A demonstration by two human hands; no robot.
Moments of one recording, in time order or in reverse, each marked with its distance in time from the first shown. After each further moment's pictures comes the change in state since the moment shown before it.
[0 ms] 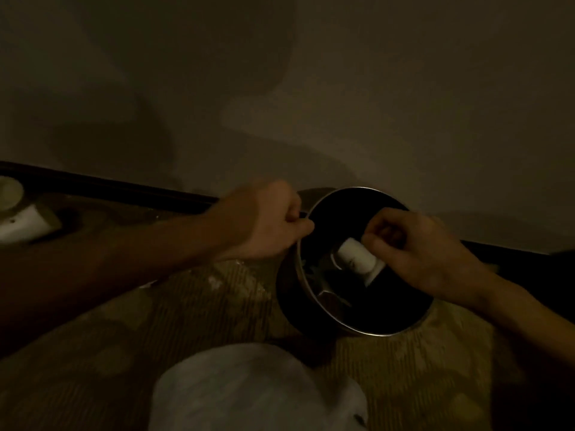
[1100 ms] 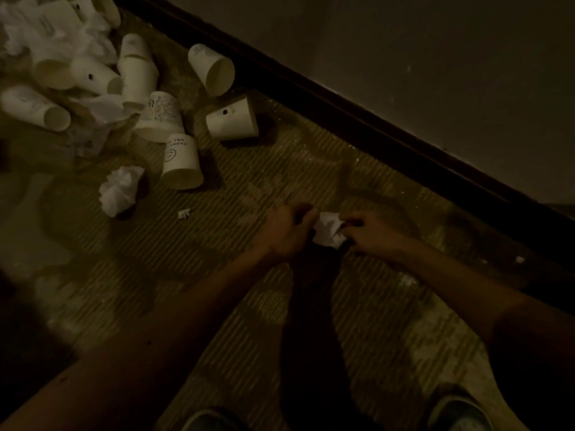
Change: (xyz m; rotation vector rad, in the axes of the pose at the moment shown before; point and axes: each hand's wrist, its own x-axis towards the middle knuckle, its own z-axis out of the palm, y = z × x) left_hand -0.086 -0.362 0.154 -0.686 0.438 -0.628; right_hand 0.188 -0.138 0.397 0.312 -0.674 0.220
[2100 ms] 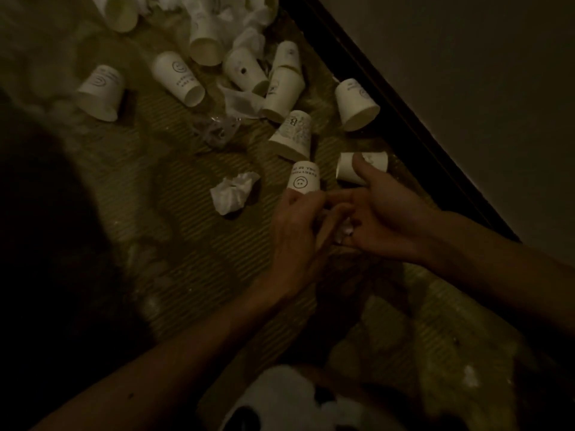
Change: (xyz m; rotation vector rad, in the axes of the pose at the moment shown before) left_hand -0.054 -0.004 -0.165 -0.106 0.840 0.248; right_hand -0.022 -0.266 0.105 0.570 -0.577 0.275
